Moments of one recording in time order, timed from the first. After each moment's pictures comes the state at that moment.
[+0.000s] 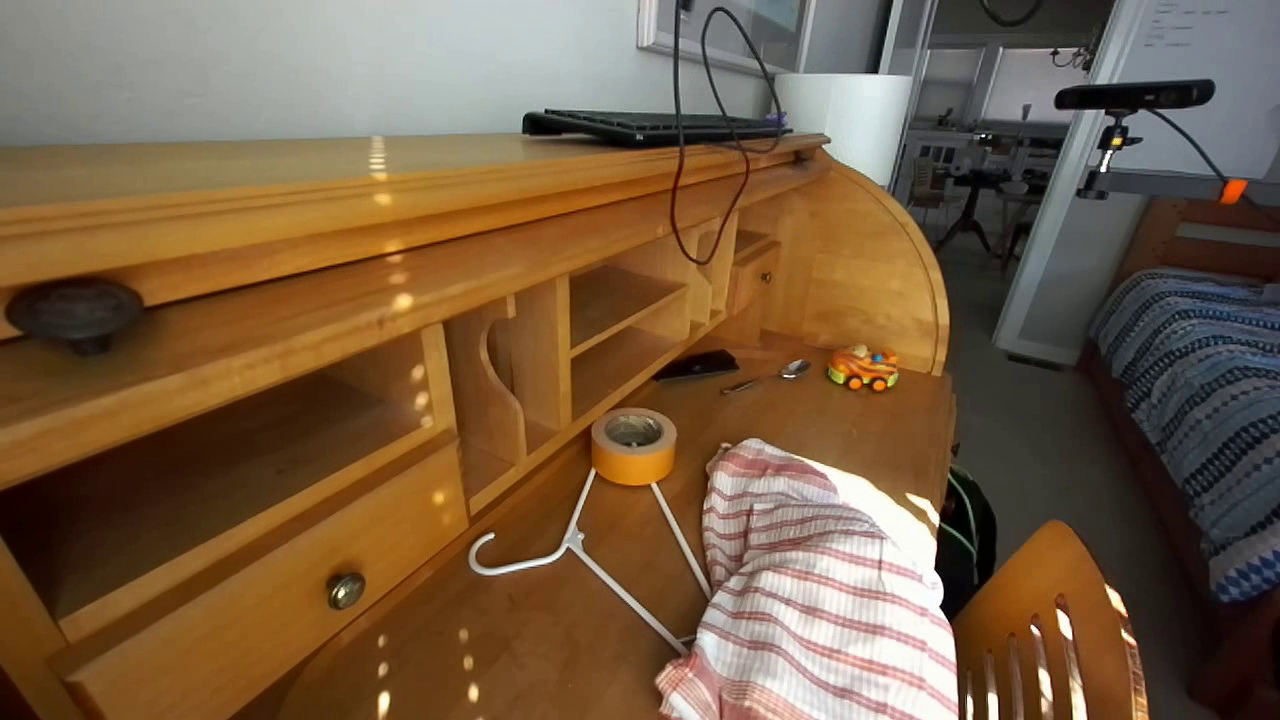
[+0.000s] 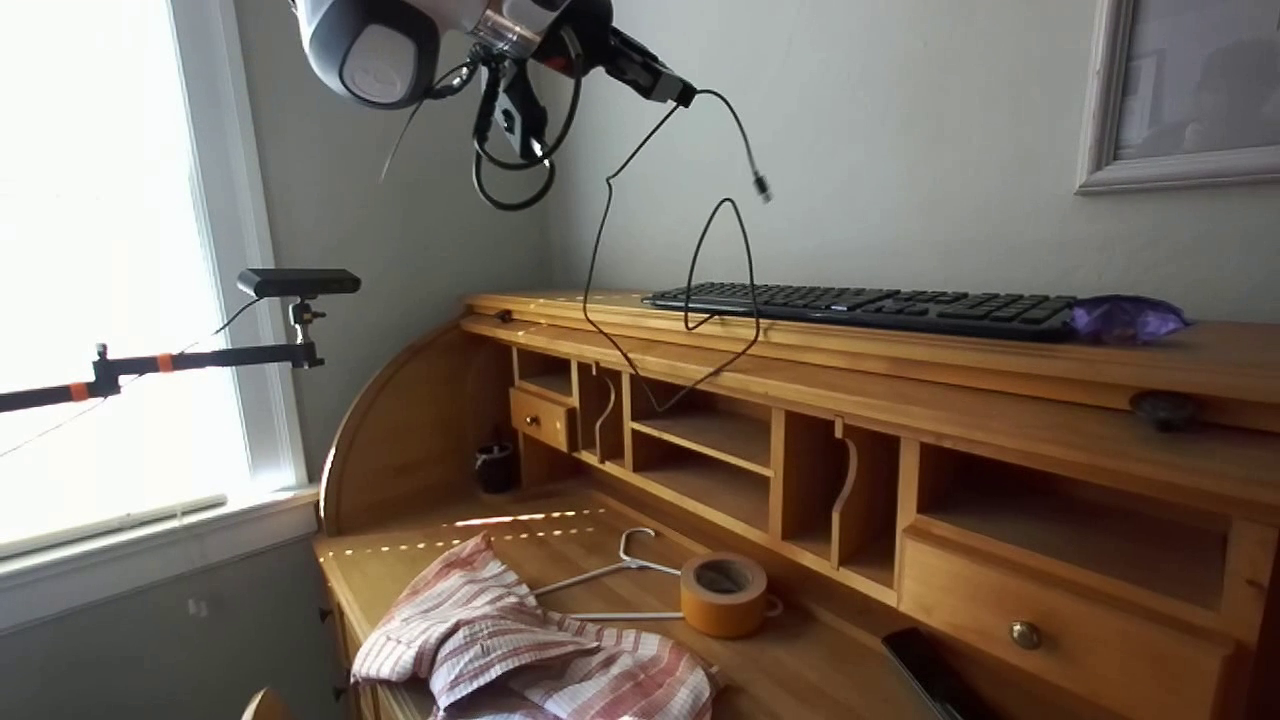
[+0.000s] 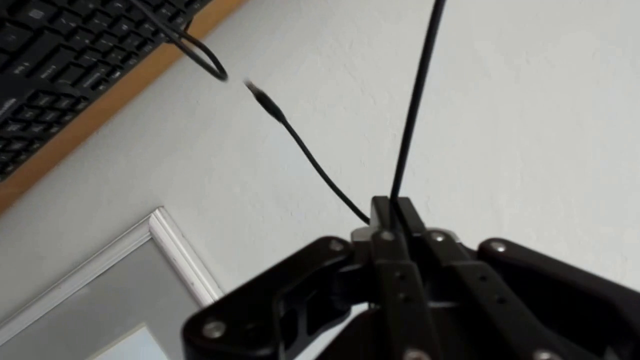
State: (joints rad) arm 0.87 -0.11 -0.80 -1.90 0.91 3.19 -0.36
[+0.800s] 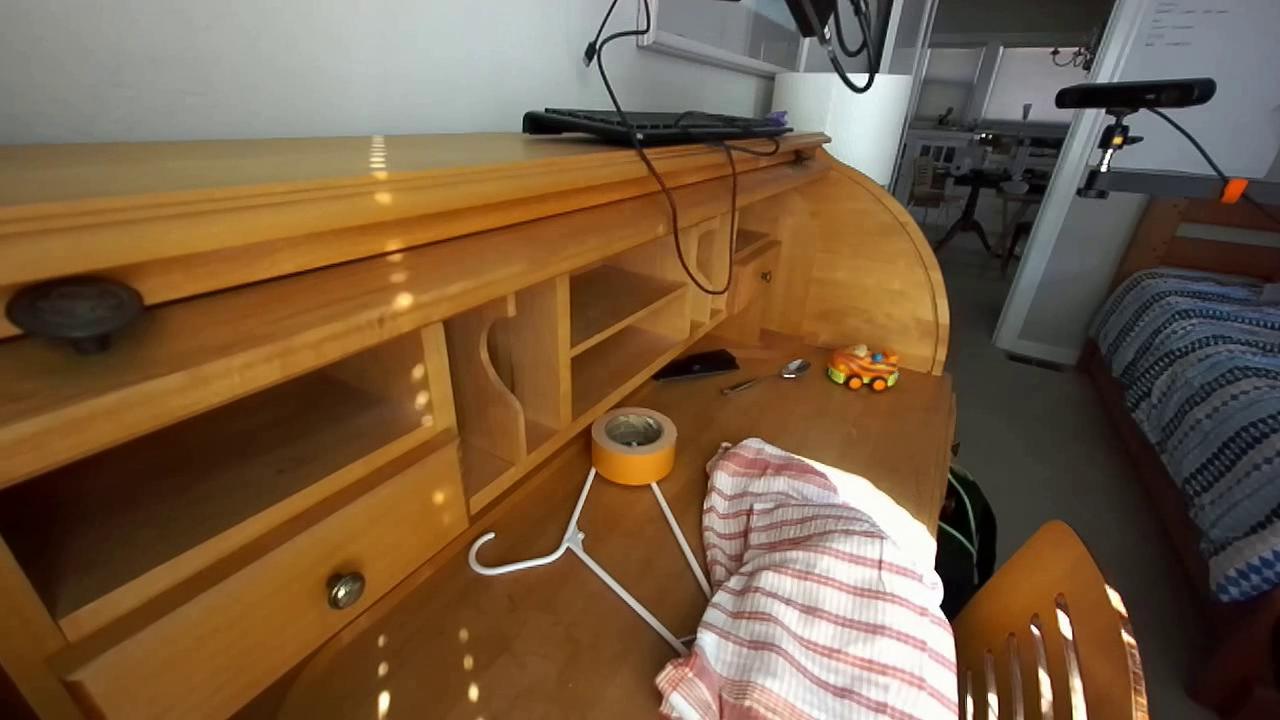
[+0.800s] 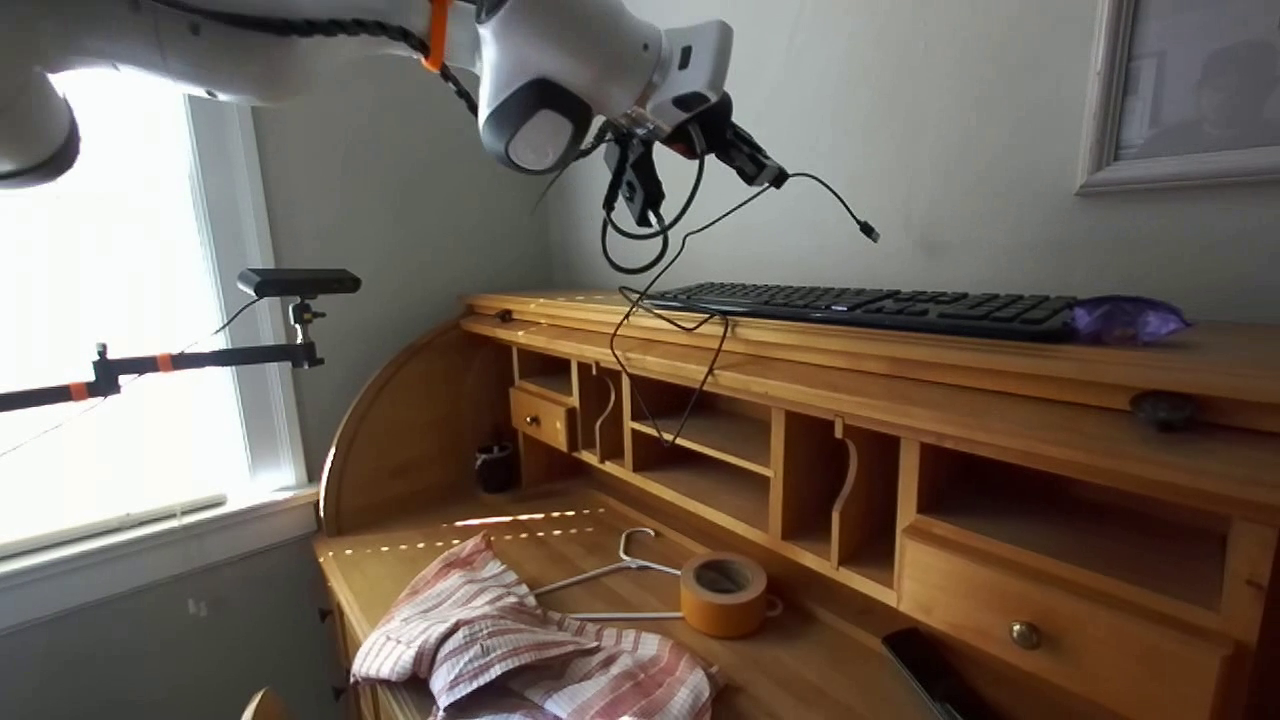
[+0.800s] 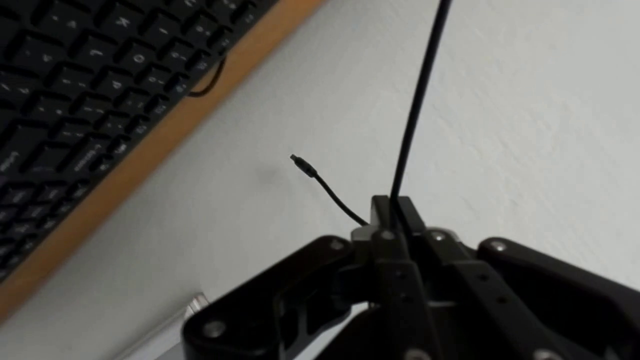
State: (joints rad) arm 0.62 0.48 -0.86 -1.44 1.25 2.86 -0.26
